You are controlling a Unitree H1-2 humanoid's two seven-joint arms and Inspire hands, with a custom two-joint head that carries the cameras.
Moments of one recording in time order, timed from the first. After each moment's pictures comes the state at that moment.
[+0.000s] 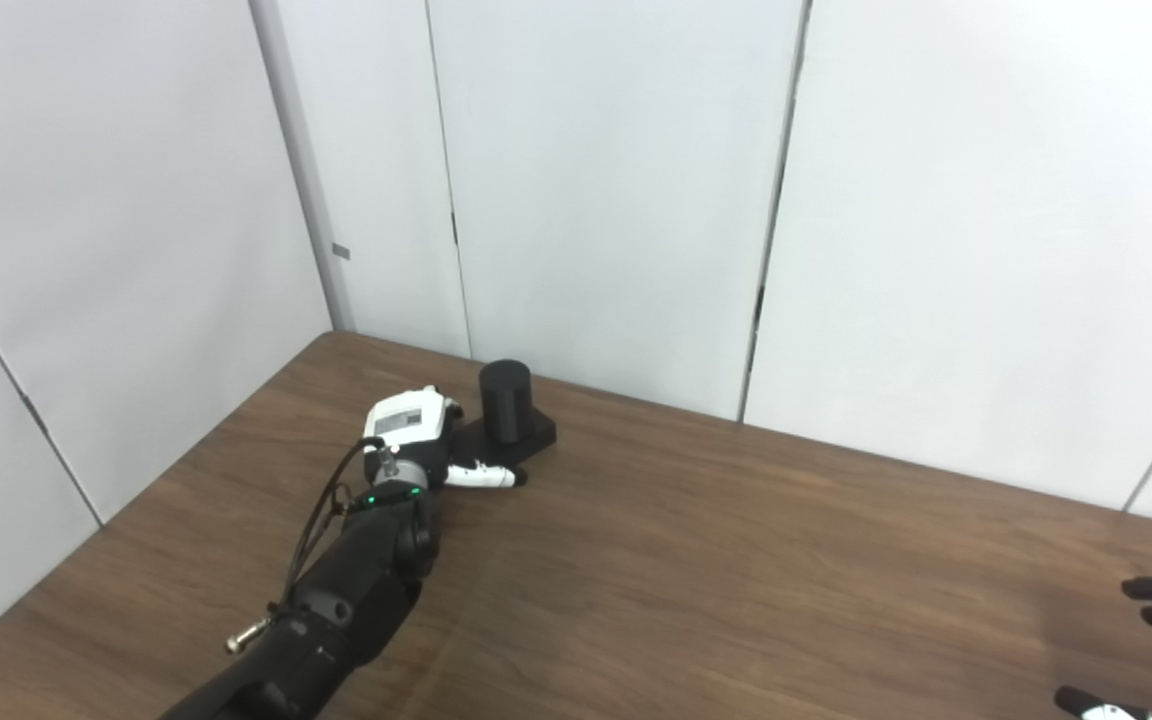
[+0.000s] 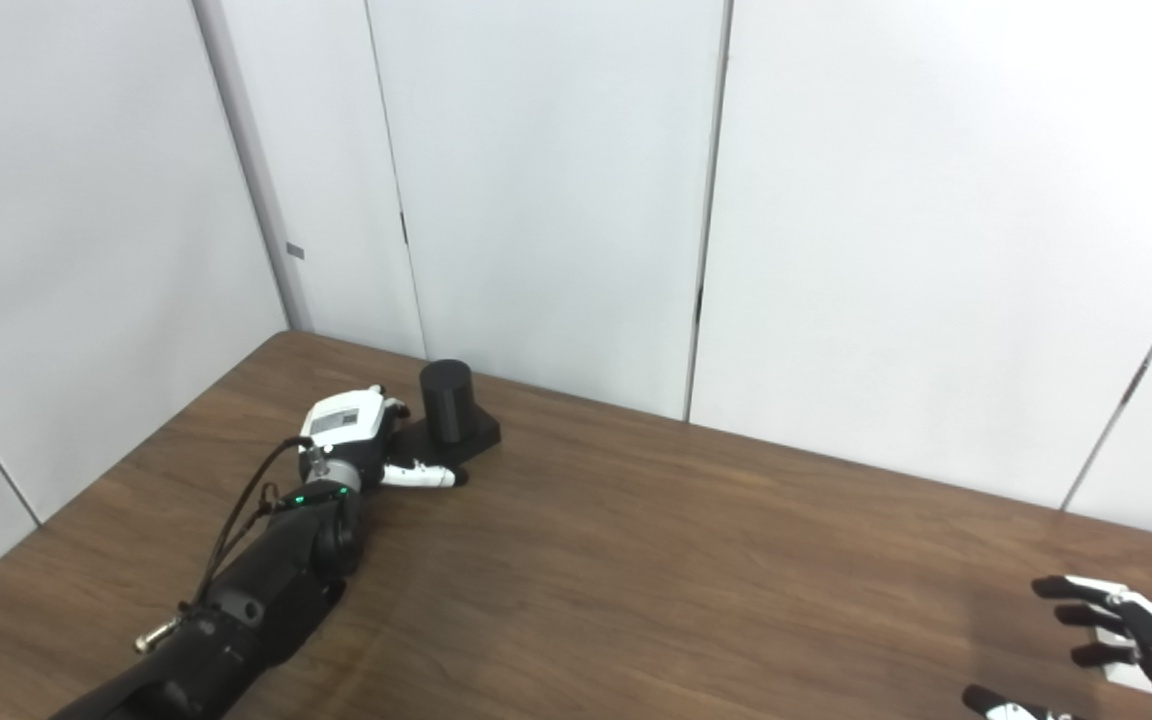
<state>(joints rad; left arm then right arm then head) -0.53 0.47 -0.22 0.57 0.80 0.45 0.05 -0.06 -0.22 -0.06 -0.18 -0.43 -0.03 -0.10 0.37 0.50</state>
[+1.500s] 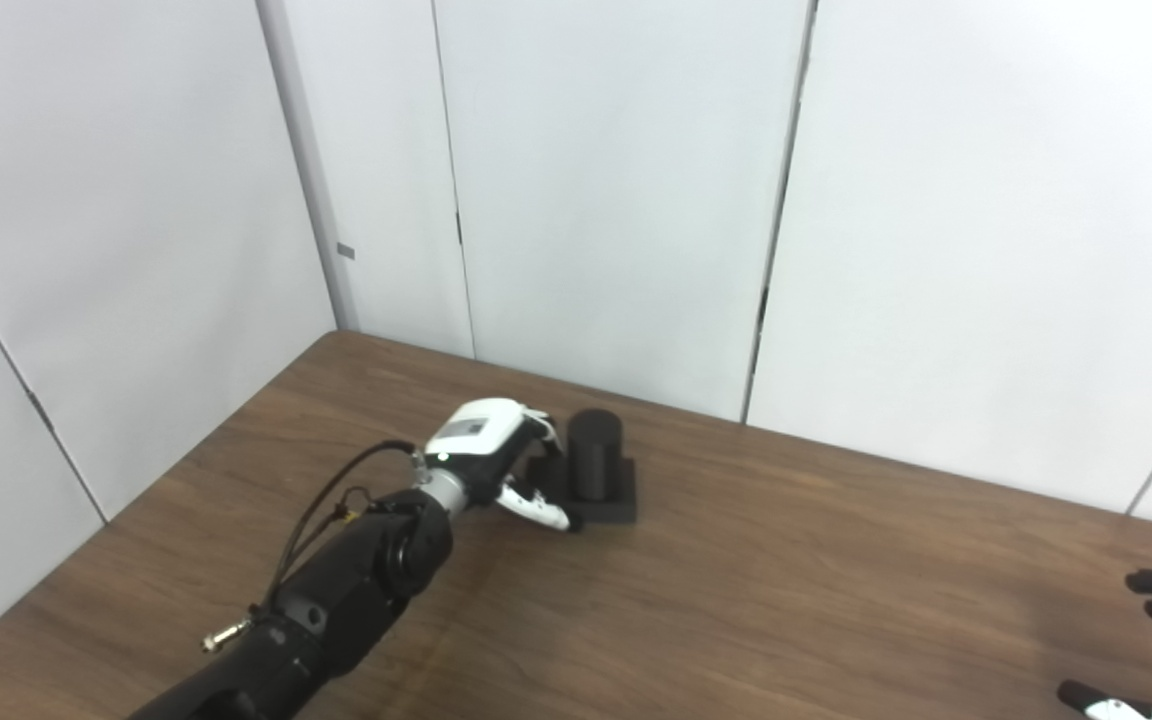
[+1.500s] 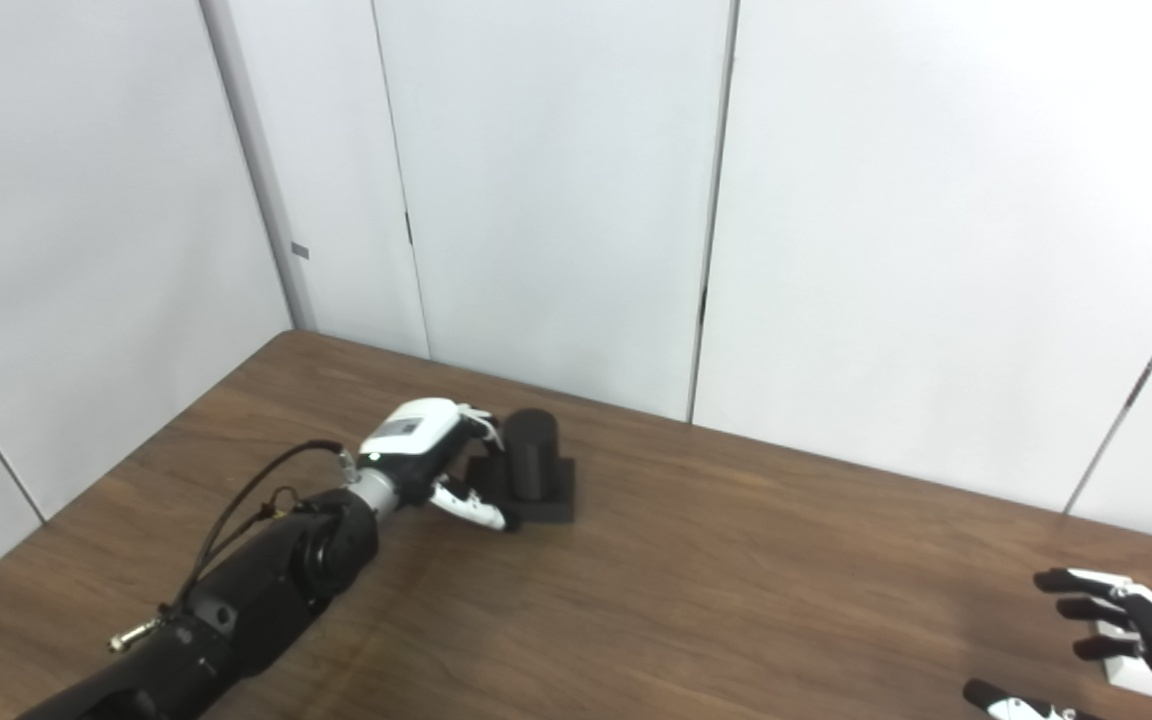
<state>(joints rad) -0.50 0.53 -0.37 0.47 0.62 0.00 0.01 -0.05 -0.22 -0.06 -0.25 -0.42 0.02 -0.08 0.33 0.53</state>
